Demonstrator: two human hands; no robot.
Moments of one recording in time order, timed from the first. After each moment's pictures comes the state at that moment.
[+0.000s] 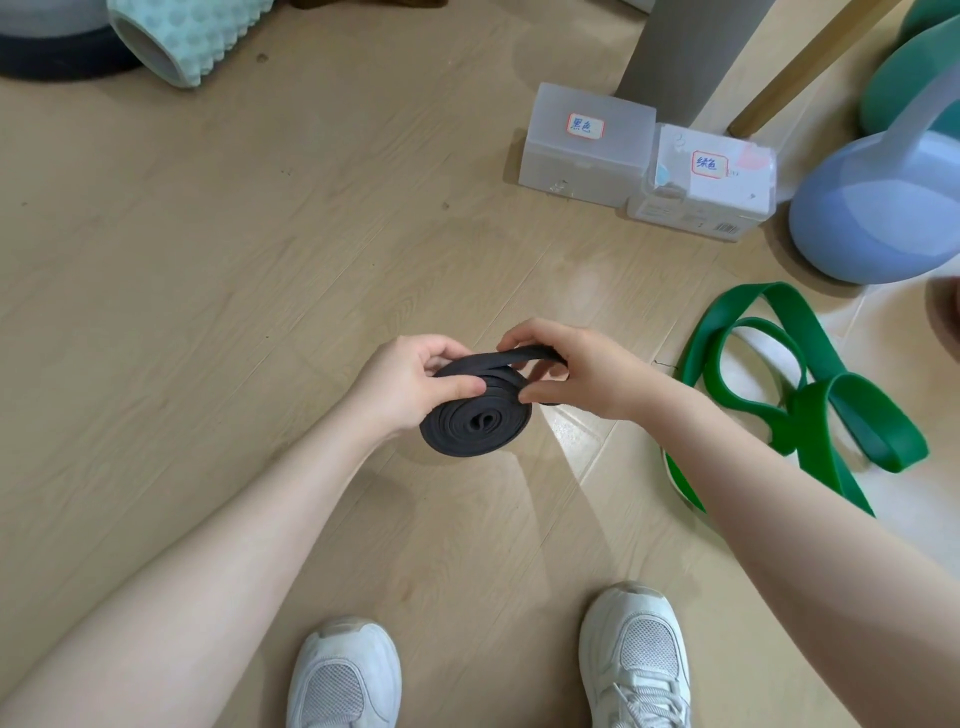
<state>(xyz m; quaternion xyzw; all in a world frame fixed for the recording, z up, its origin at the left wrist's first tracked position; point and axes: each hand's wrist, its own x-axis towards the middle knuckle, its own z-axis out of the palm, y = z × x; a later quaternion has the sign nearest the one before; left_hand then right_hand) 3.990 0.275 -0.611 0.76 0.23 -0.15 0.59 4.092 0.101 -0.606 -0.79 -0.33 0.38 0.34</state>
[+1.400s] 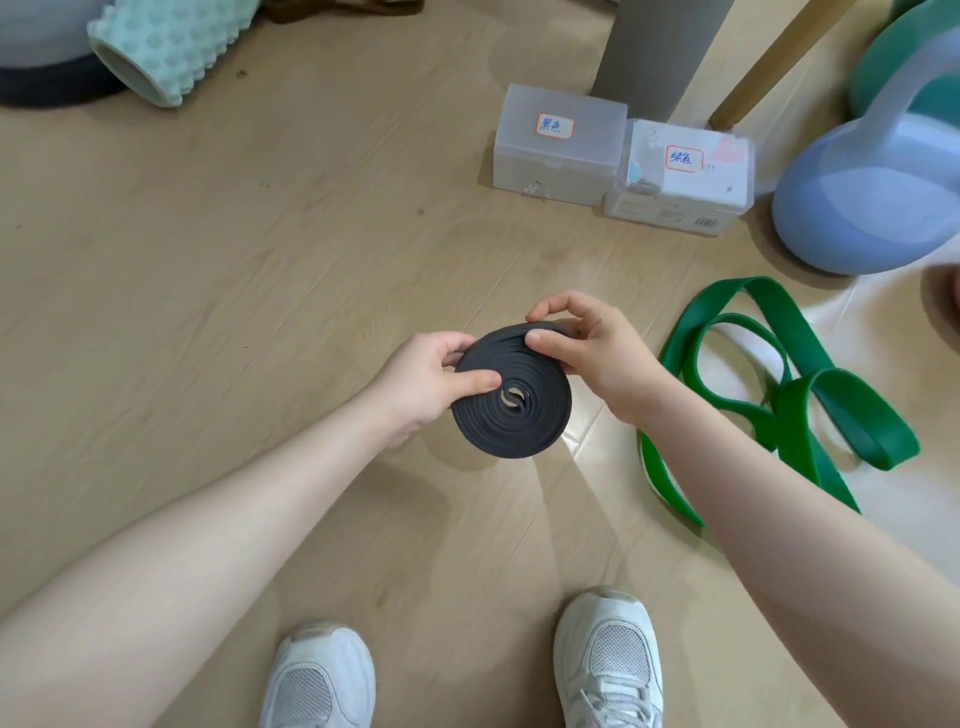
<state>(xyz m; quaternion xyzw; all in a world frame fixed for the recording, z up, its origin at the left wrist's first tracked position) 4.021 0.229 -0.610 0.69 0.24 -0.15 0.66 4.110 0.069 -0.613 -0.70 -0.10 0.36 0.60</state>
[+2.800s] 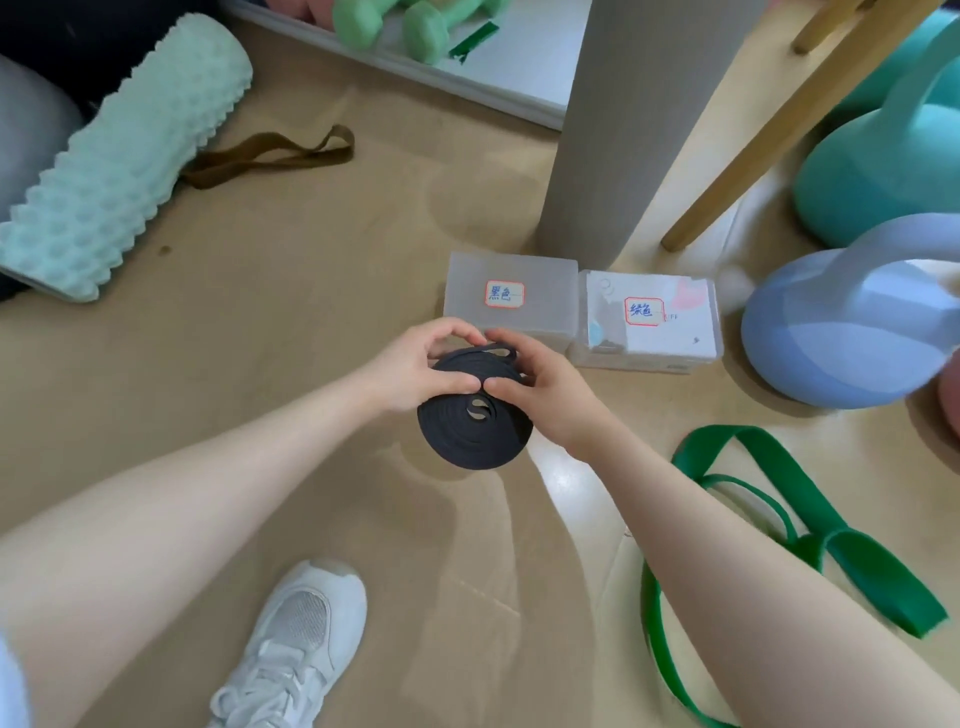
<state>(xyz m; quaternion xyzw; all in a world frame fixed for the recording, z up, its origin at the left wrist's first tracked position) 4.255 0.303 -0.602 0.78 0.08 -0.23 0.57 4.279 0.132 -0.627 -0.75 -0.08 0.31 0.57</state>
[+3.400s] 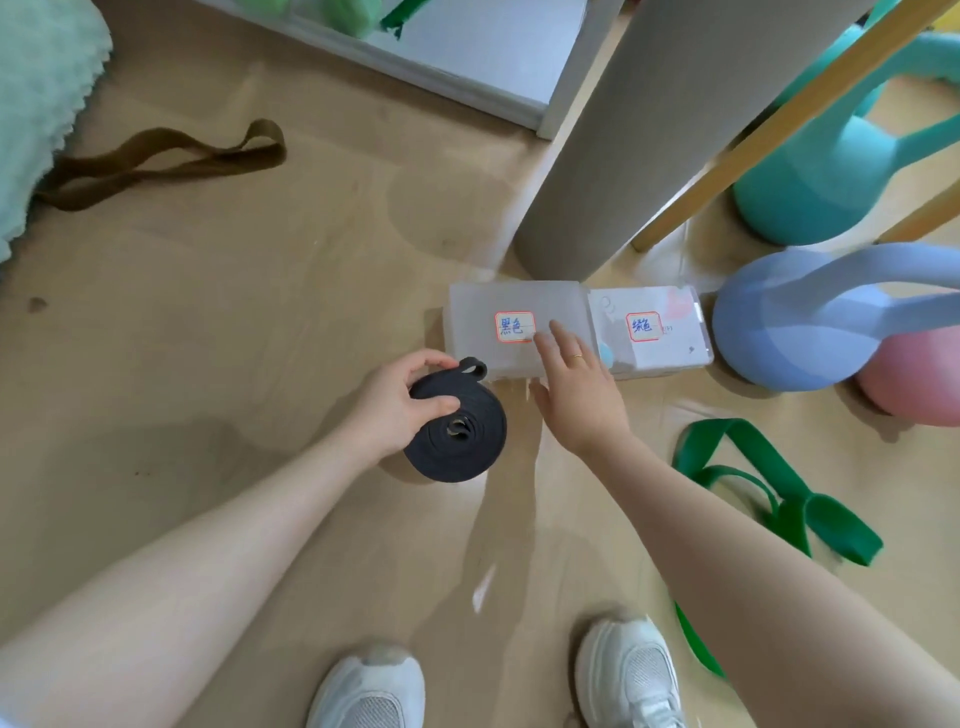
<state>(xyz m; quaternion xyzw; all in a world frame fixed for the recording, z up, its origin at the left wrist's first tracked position) 4.295 0.377 -0.656 0.73 0.13 -0.25 0.63 4.321 0.171 -0.660 -0.98 -0.08 0.19 0.03</state>
